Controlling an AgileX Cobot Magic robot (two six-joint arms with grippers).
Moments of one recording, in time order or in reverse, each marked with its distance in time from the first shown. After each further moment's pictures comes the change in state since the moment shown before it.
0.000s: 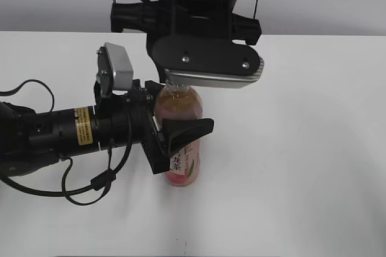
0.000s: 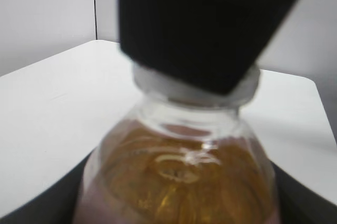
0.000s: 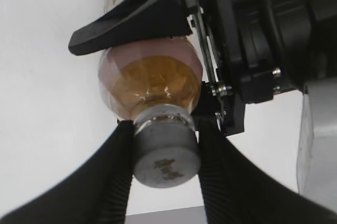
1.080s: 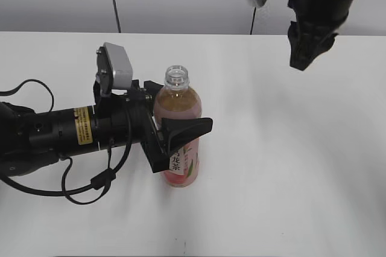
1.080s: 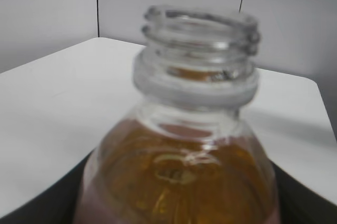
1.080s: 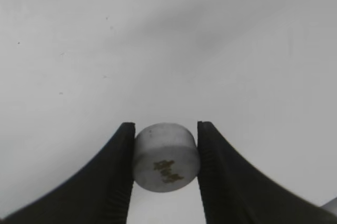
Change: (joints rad) left arm 0.000 0.000 0.000 -0.002 0.006 -0.007; right arm -0.368 -0.070 0.144 -0.115 -0.008 1.609
